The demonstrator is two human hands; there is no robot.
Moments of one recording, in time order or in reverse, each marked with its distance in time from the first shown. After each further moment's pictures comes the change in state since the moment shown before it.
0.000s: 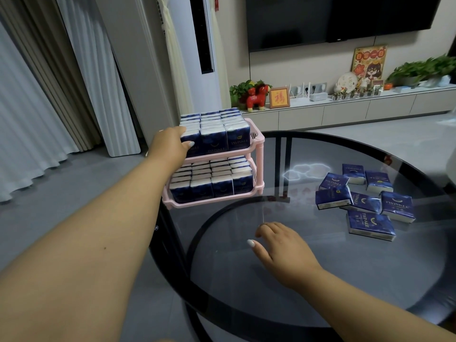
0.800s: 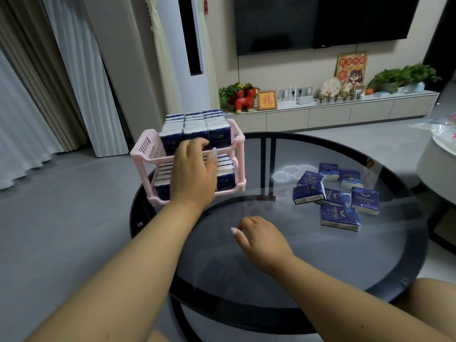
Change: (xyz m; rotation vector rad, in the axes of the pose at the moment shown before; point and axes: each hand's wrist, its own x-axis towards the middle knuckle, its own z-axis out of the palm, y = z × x) left_hand -0.092 0.066 0.043 -0.218 0.309 0.202; right_hand 0.002 0.005 0.002 0.134 0.027 0.029
